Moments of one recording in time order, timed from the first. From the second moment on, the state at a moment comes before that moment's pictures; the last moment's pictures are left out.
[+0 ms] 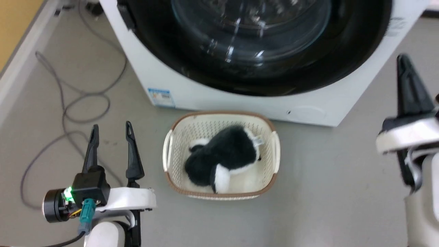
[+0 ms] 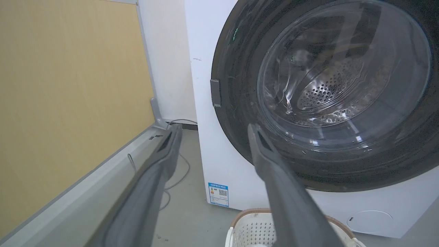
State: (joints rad) left arm -0.16 0.05 -0.04 0.02 -0.06 0.19 -0.26; right arm -0.52 -0.15 -0.15 0.29 -0.03 0.13 -0.26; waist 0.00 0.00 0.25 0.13
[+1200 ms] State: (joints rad) left arm 0.04 0.06 0.01 0.08 -0.05 0.15 -0.25; right arm -0.04 -0.05 -0.06 0.14 0.15 0.13 -0.26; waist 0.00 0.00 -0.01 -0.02
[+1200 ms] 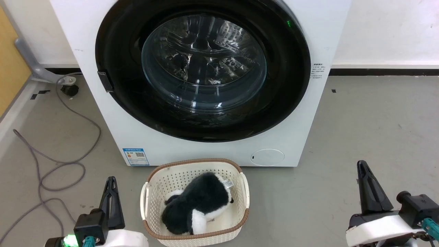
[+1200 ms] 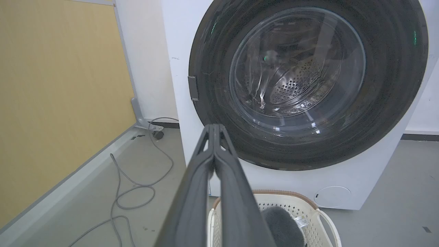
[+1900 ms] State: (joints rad) left arm 0.04 0.06 0.01 0.07 -0.05 0.12 -0.21; right arm -0.04 -0.05 -0.05 0.12 0.13 0.13 -0.21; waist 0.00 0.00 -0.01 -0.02
